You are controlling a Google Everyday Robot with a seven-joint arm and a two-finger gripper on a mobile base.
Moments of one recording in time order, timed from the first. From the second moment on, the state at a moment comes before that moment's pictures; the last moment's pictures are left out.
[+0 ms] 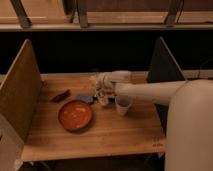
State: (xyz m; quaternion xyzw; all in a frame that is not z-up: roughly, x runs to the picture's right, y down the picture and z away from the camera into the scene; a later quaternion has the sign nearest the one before) arm -0.063 -0.067 0.858 -0.08 -0.31 0.50 0.80
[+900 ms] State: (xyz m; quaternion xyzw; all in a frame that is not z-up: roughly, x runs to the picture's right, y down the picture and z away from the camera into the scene) arm -0.079 -0.071 0.853 -0.08 -0.33 0.50 0.80
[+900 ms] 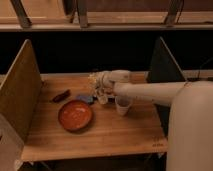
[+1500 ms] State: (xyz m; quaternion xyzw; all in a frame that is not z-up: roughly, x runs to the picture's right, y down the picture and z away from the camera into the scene) arm -0.114 -0.057 0.853 -0.12 -0.36 0.50 0.78
